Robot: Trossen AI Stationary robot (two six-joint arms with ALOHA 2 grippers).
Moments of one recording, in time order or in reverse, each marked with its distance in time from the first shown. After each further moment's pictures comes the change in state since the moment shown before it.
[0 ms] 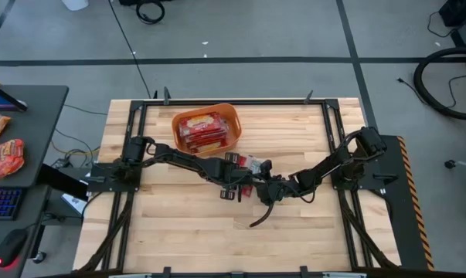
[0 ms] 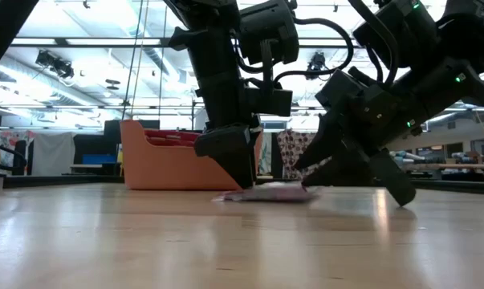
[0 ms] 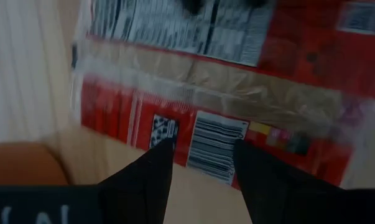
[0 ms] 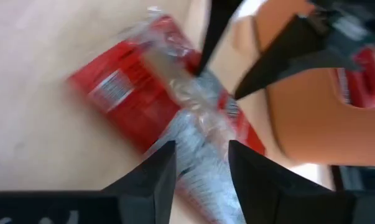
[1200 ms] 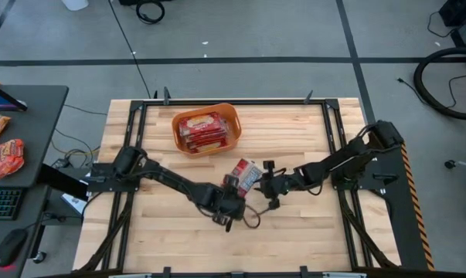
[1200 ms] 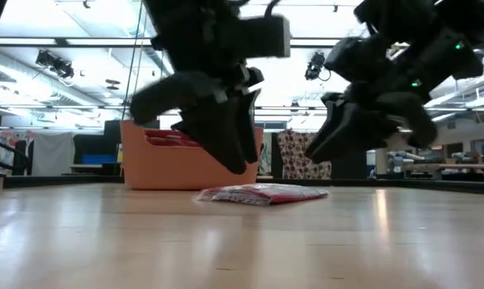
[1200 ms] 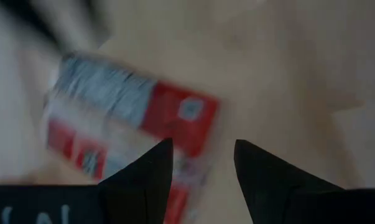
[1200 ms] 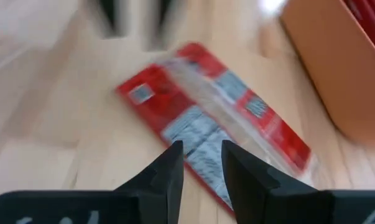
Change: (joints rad) left arm -0.226 -0.055 0.000 -0.003 -0.072 -0.003; right arm -0.025 -0.187 -0.001 -0.177 -0.277 0.367
